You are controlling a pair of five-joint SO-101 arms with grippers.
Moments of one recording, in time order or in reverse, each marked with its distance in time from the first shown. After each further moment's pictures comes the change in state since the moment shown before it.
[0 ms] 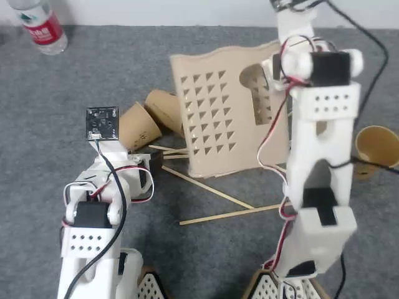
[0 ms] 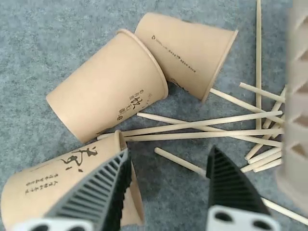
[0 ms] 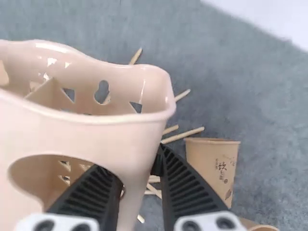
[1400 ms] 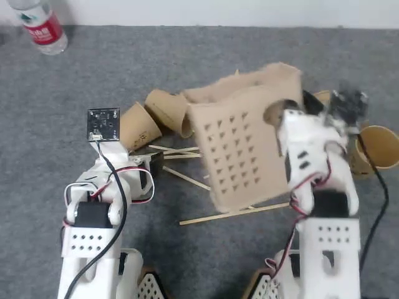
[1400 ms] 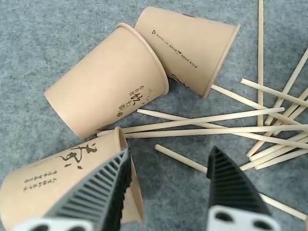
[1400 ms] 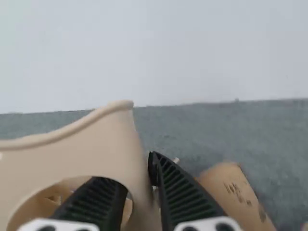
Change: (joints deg) left arm 0.0 0.0 0.9 0.0 0.0; right arm 7.1 -72.4 111.7 -72.6 -21.9
